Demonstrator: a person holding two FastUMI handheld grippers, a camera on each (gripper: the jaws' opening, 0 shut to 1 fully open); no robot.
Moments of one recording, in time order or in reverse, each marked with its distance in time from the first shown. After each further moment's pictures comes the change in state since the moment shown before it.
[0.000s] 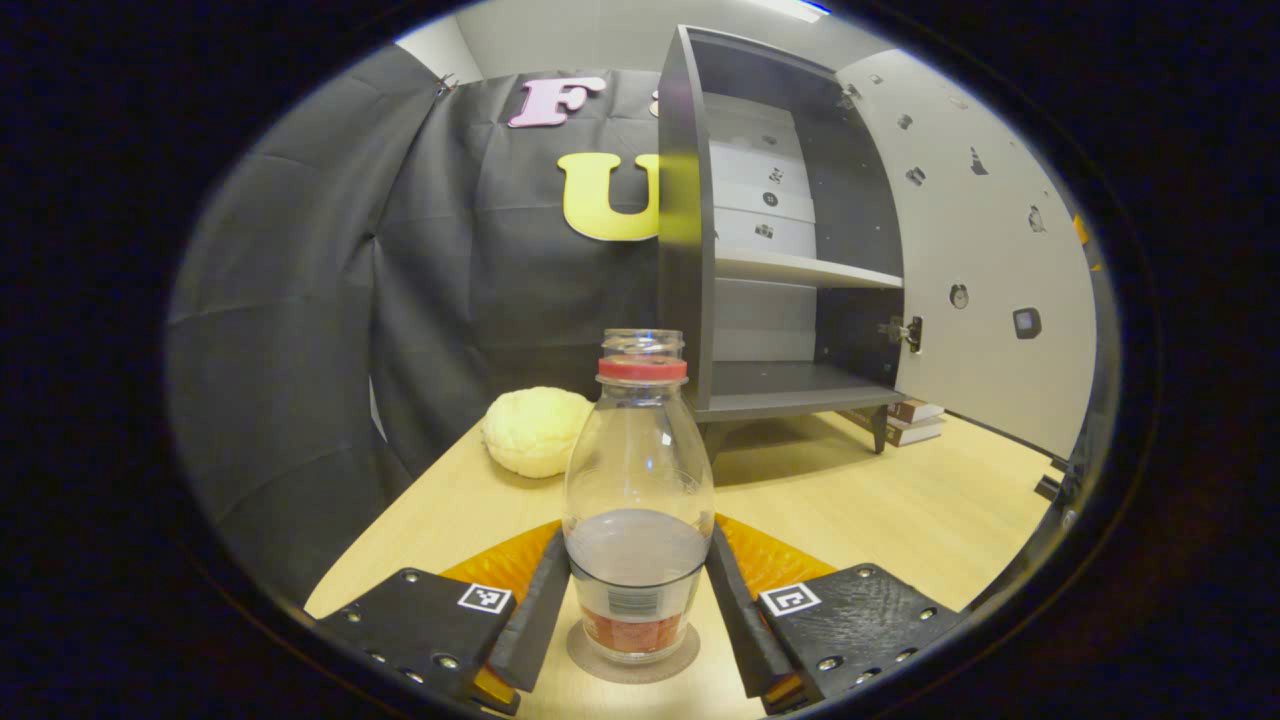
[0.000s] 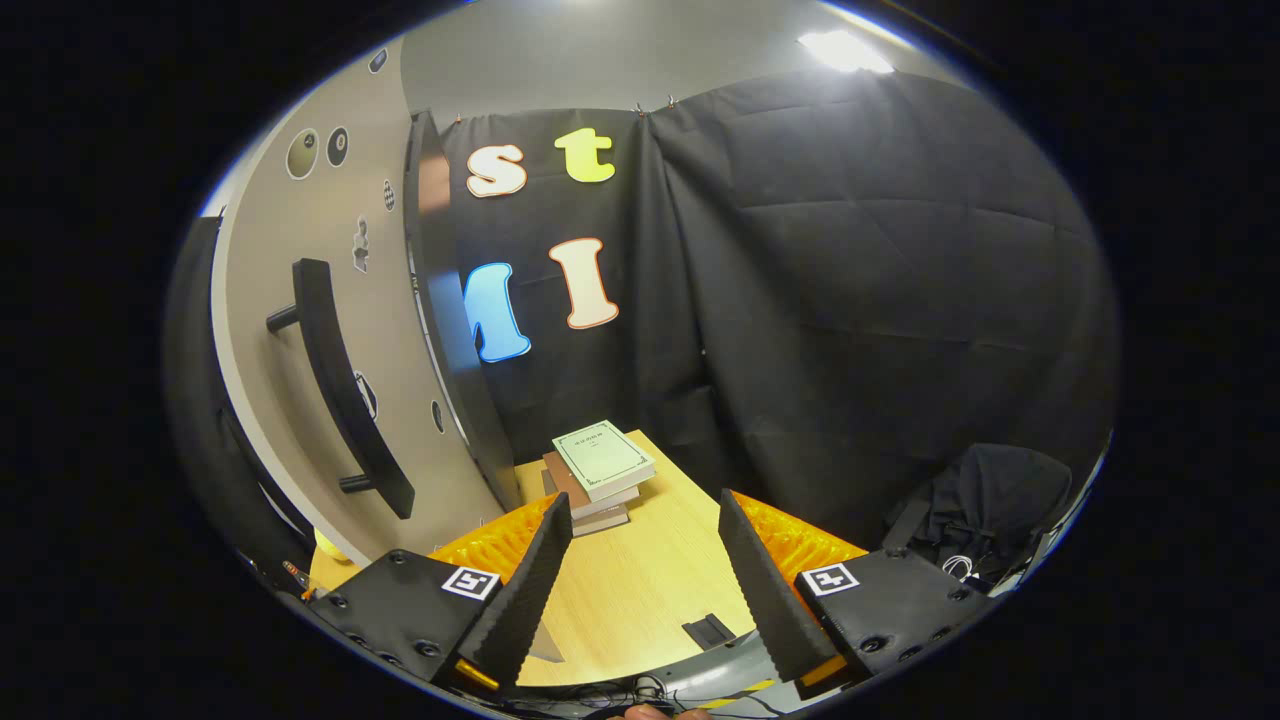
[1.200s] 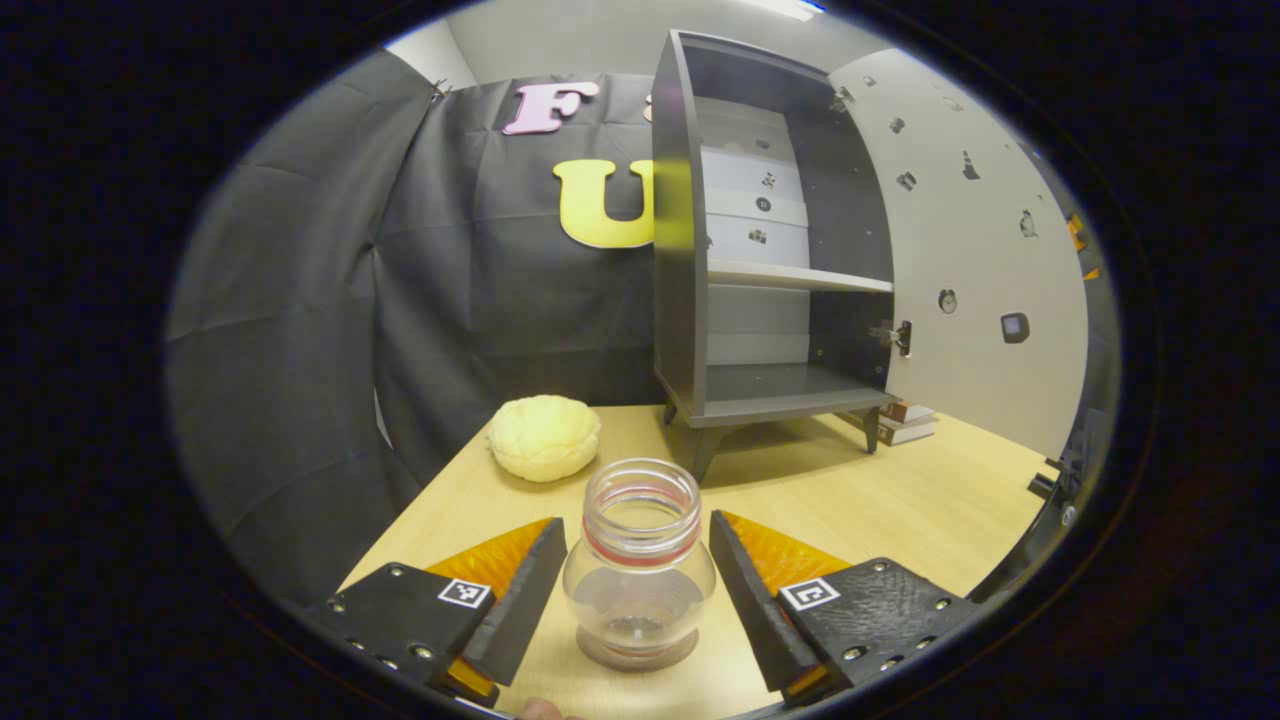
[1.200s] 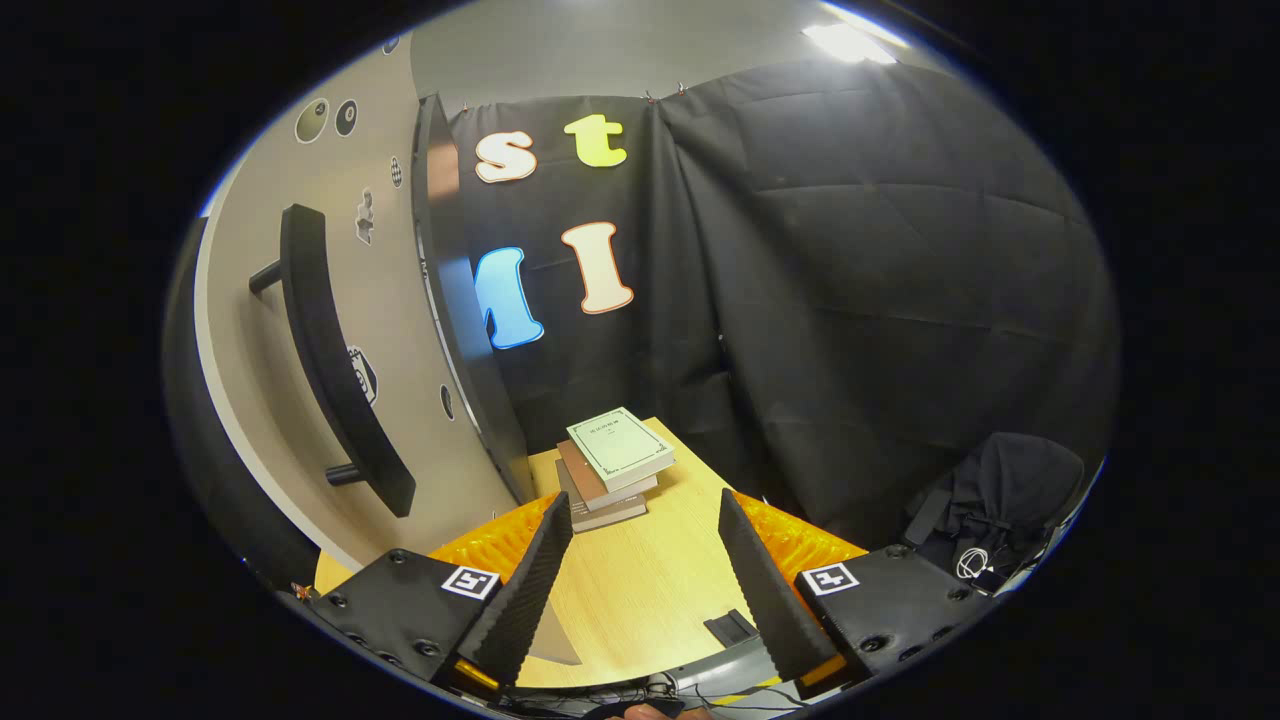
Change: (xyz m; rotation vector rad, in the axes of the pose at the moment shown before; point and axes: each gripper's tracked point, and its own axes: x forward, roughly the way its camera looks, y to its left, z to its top) left arm -0.024 0.003 0.021 0.017 0.004 -0.003; right arm 0.020 0.022 -0.021 0.014 0.028 0.034
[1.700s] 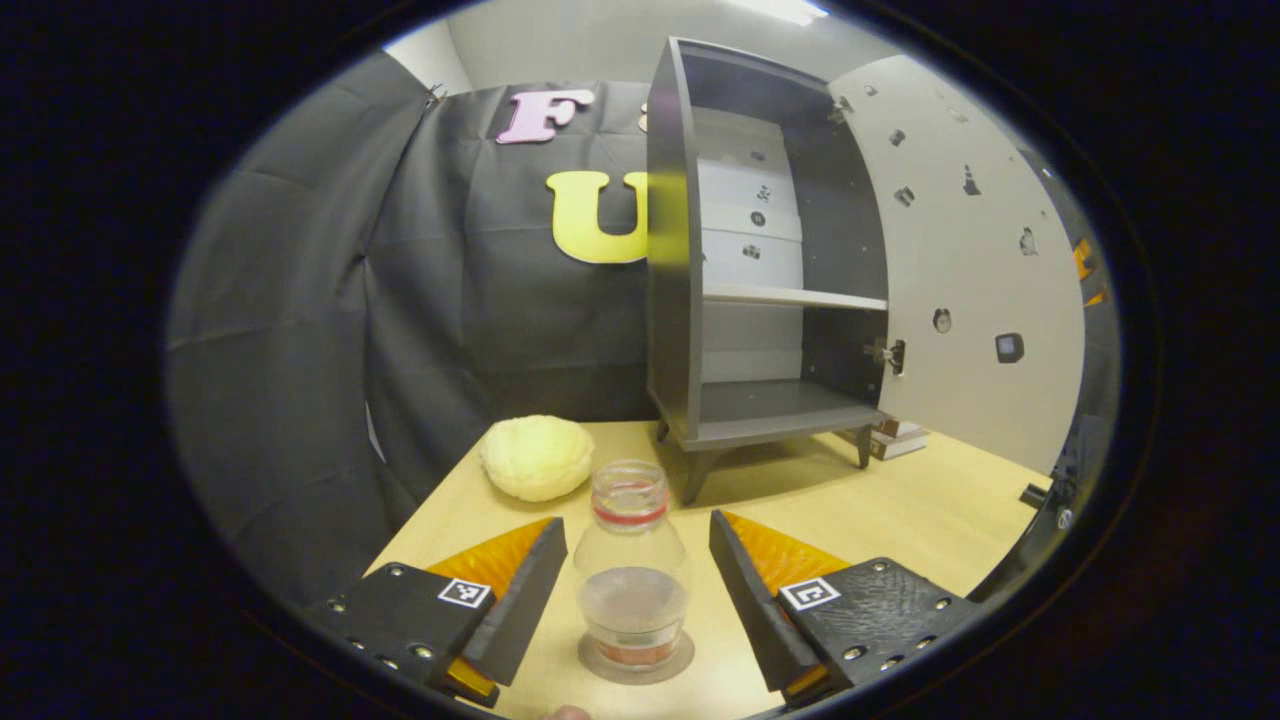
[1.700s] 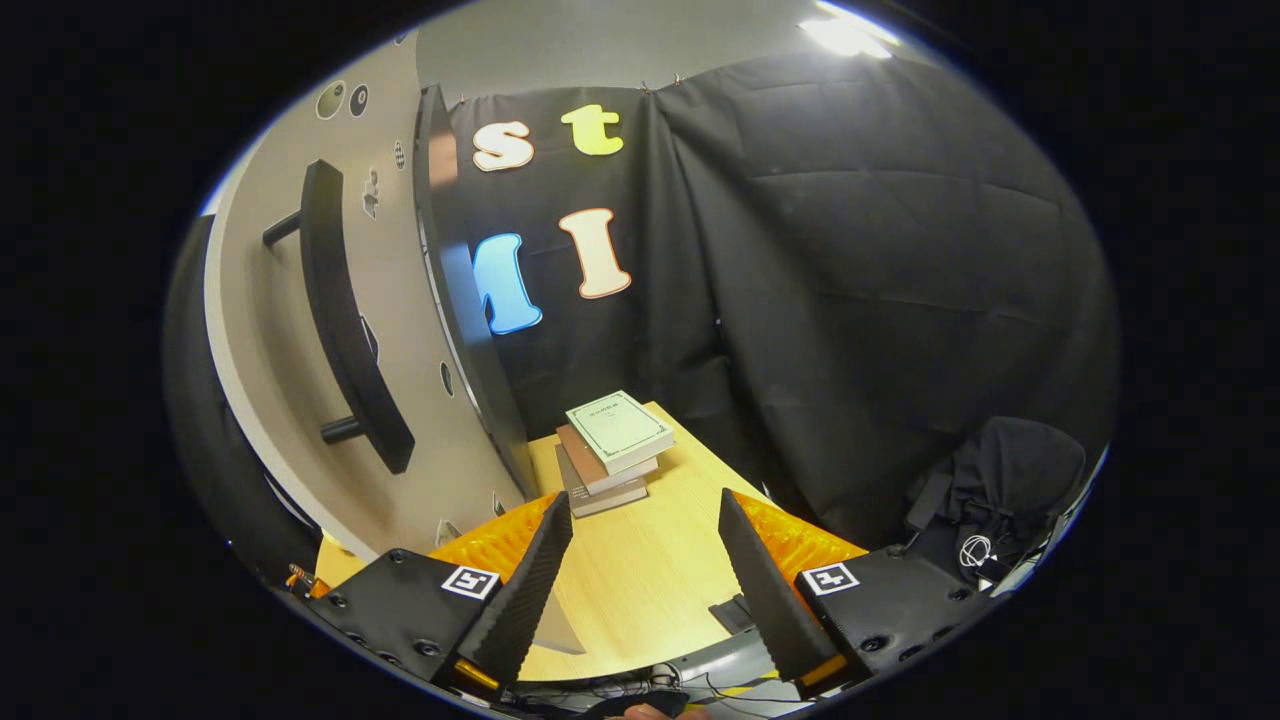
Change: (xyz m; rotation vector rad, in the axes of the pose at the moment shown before) left arm 0.001 -0.003 0.039 -0.010 -0.048 -0.030; right arm -0.007 0.005 -0.023 0.001 0.028 -0.012
